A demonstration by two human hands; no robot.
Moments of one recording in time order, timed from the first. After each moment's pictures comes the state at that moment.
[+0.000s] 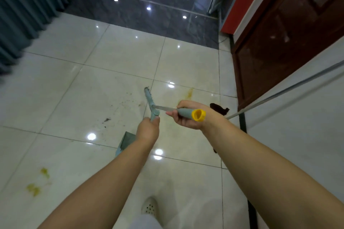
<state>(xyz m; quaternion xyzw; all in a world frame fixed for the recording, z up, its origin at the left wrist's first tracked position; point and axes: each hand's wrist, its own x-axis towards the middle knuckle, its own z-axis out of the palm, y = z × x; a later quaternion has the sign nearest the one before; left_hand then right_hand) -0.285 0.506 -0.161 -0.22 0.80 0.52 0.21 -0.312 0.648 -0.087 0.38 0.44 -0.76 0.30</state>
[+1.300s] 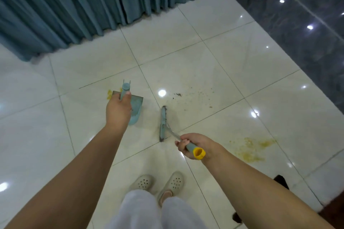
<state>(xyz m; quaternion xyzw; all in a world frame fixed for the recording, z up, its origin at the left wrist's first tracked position) -0.233 0.340 -0.174 -0.60 0.62 0.47 -0.20 -0.362 0.536 -0.222 0.36 0.46 -0.46 0.67</state>
